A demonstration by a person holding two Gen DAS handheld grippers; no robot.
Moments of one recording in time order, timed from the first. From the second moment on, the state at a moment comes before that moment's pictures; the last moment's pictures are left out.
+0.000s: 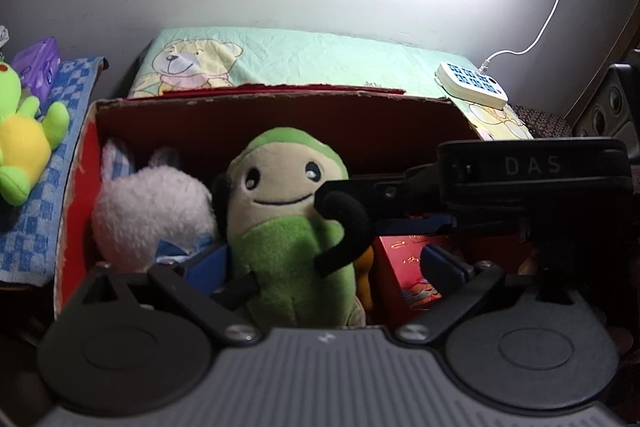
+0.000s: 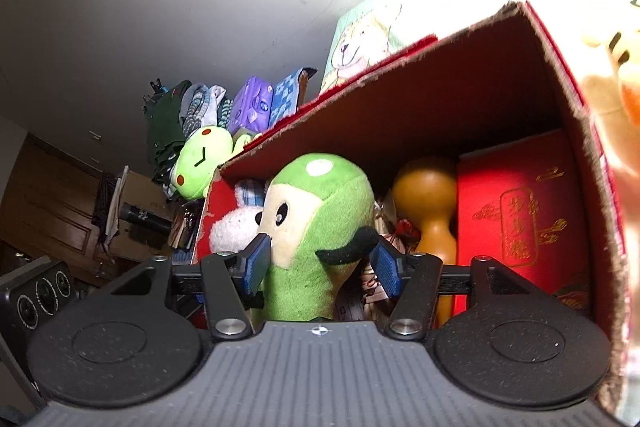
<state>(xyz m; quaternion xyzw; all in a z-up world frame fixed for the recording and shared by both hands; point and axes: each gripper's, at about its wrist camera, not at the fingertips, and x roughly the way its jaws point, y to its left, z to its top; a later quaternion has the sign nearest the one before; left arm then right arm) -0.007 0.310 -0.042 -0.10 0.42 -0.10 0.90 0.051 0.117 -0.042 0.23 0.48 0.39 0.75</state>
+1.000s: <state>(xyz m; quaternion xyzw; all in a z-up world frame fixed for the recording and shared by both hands) -0.009 0.319 -0.035 -0.12 0.43 -0.08 0.89 0.052 0.121 -0.039 0.21 0.49 0.36 0.77</state>
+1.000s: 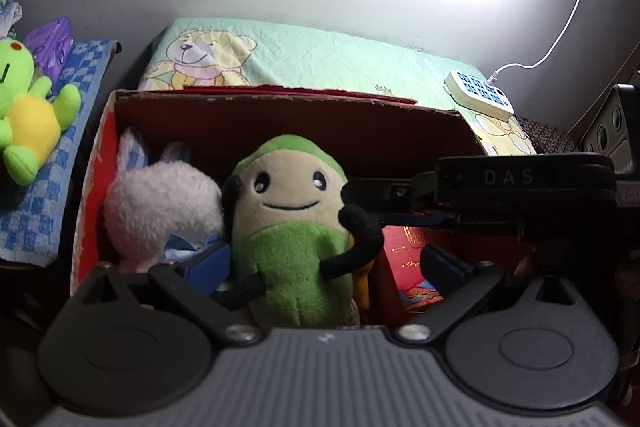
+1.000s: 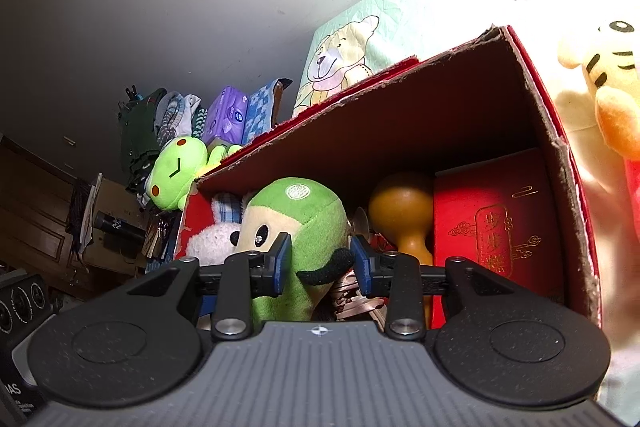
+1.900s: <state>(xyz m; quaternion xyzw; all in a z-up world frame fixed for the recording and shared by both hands) -0.009 0.301 -0.028 -0.08 0.46 -0.03 0.88 0.045 0.115 -0.035 0.21 0.48 0.34 0.78</state>
